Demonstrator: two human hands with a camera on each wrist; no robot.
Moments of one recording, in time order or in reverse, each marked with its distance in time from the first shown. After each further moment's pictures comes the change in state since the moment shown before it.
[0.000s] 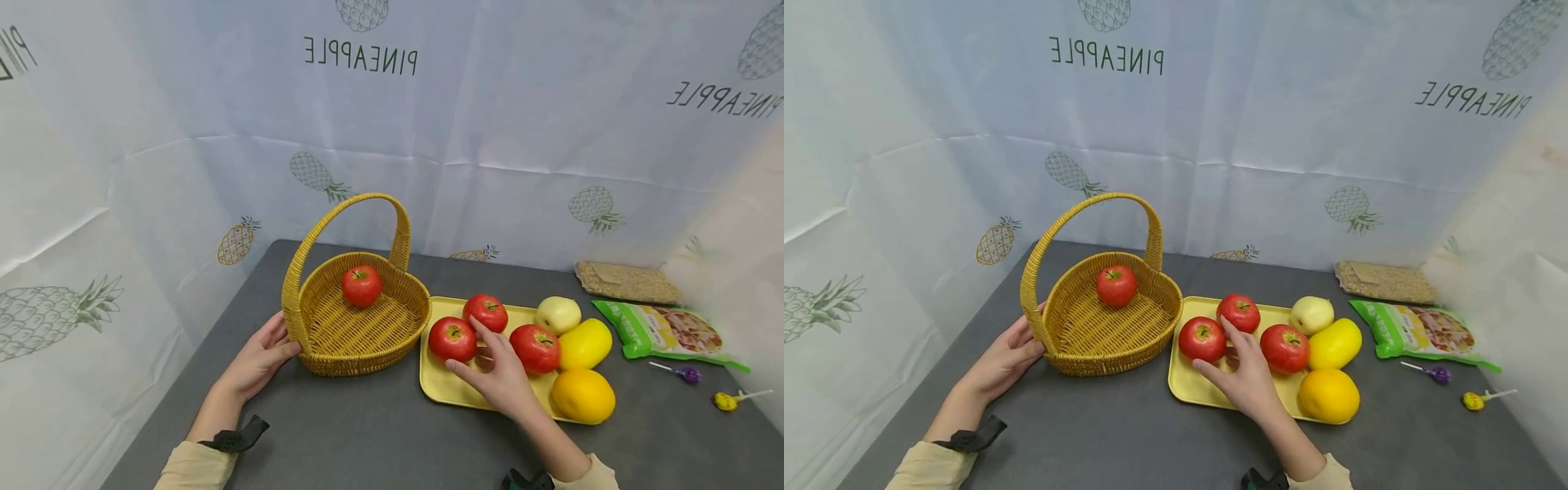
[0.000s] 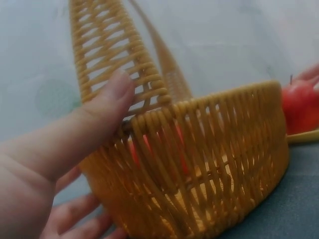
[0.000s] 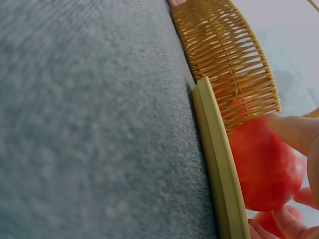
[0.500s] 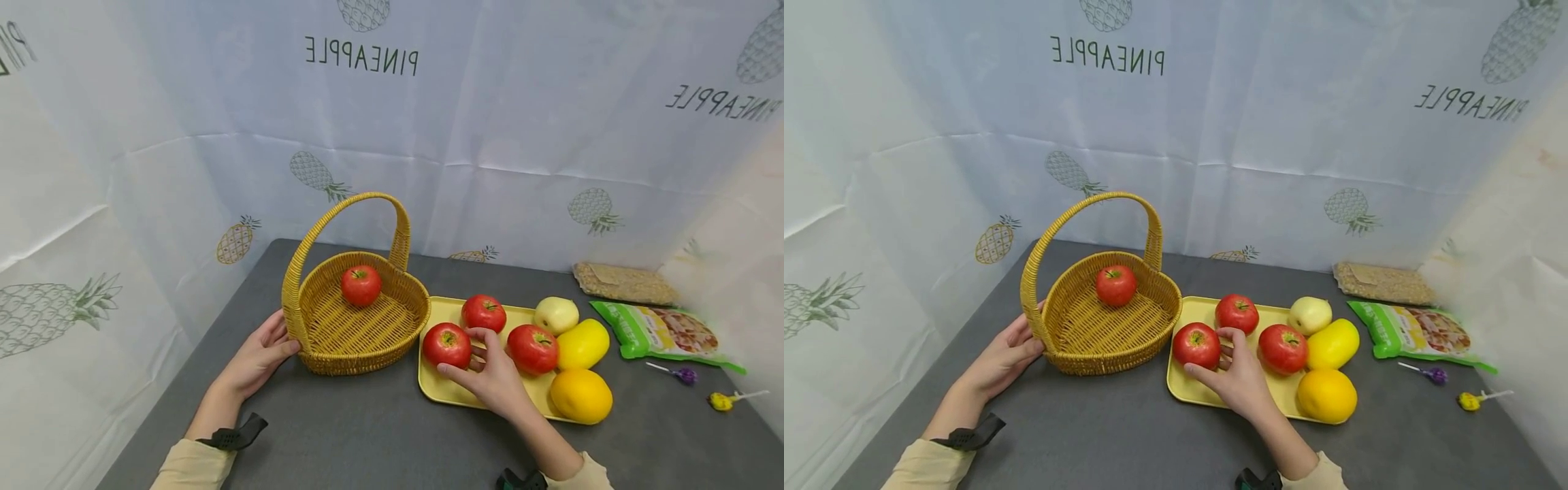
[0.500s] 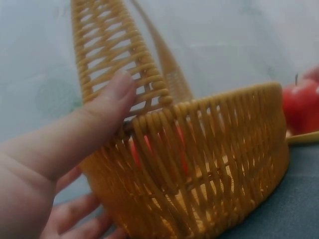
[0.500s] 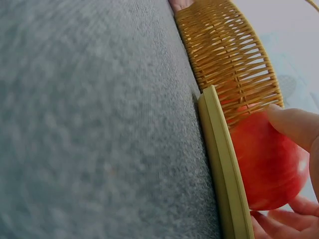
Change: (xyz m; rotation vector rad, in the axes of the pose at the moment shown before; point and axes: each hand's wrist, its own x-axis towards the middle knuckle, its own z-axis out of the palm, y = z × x) left_hand 0.000 0.002 0.000 0.007 0.011 -0.013; right_hand 0.000 -0.007 0.008 0.161 -0.032 0.150
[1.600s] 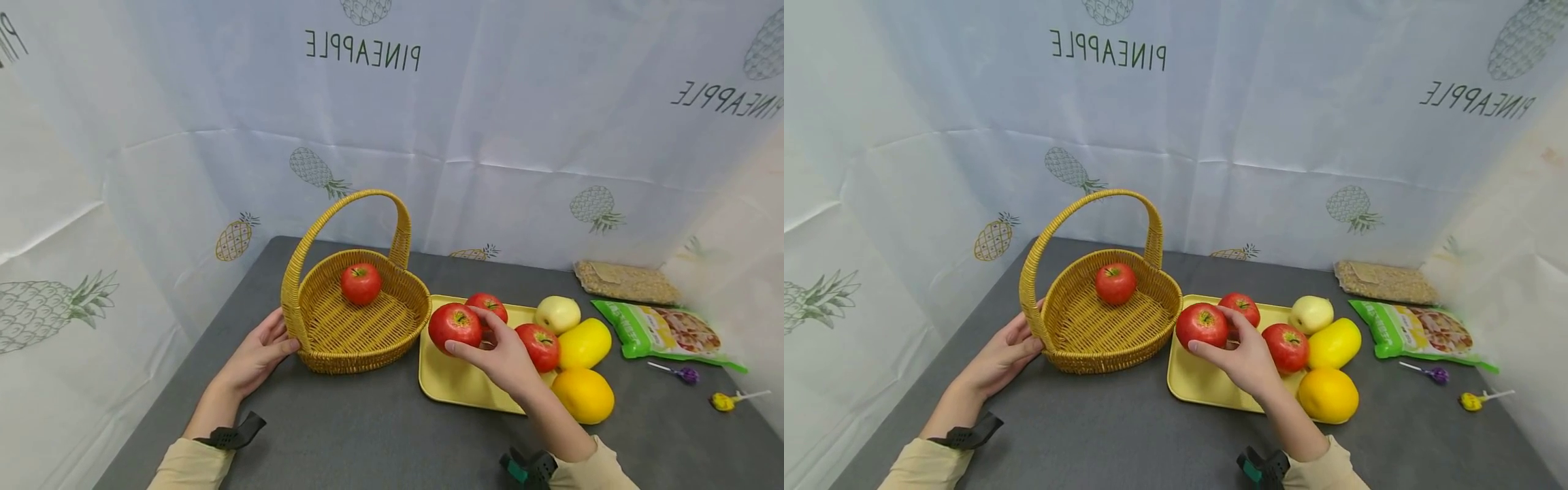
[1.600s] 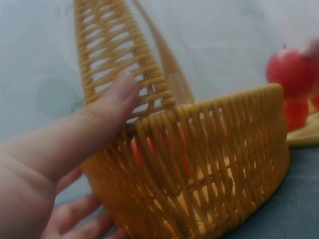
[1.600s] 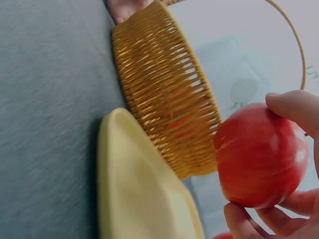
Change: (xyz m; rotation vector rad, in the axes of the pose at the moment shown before) left_hand 0.001 0.003 0.000 -0.025 0.006 -0.018; right_hand 0.011 -0.038 -0.027 0.056 -0.097 0.051
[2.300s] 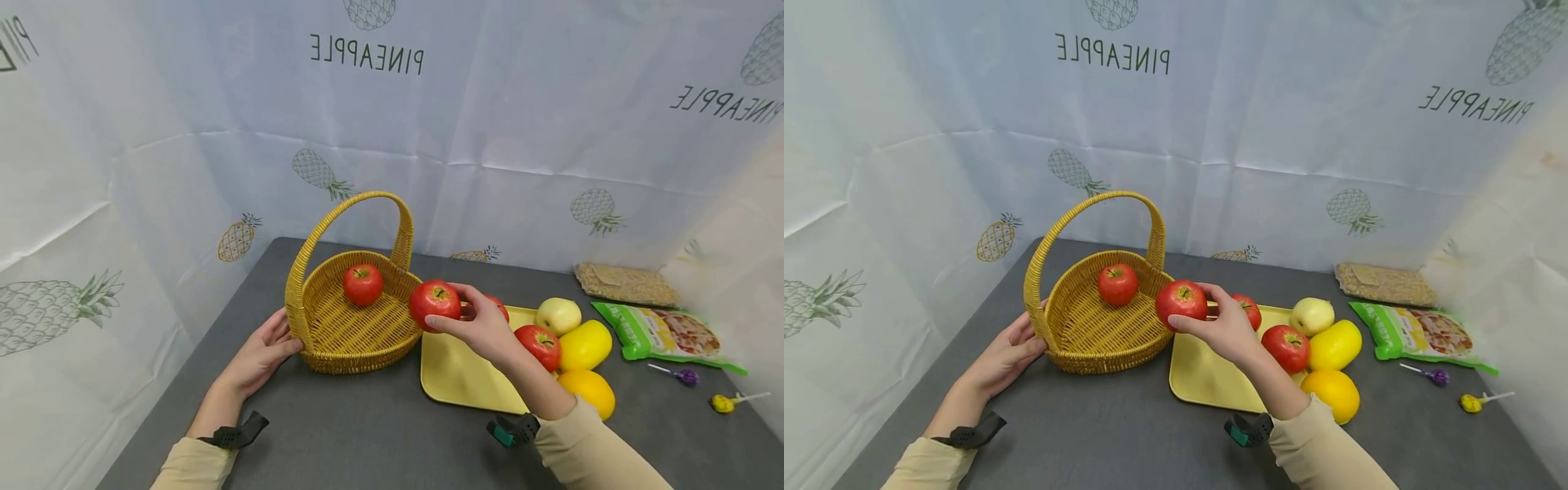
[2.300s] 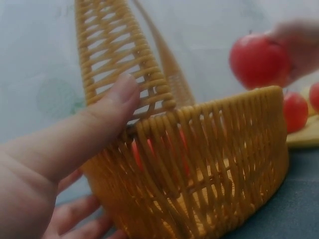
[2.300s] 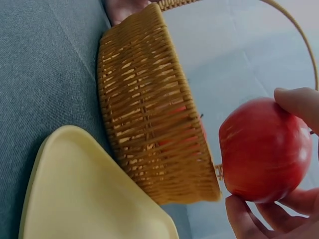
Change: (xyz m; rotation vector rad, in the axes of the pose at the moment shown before) left_hand 0.000 -0.001 0.000 0.006 -0.001 0.009; right_hand 0.030 -0.039 0.011 0.027 -0.099 -0.097
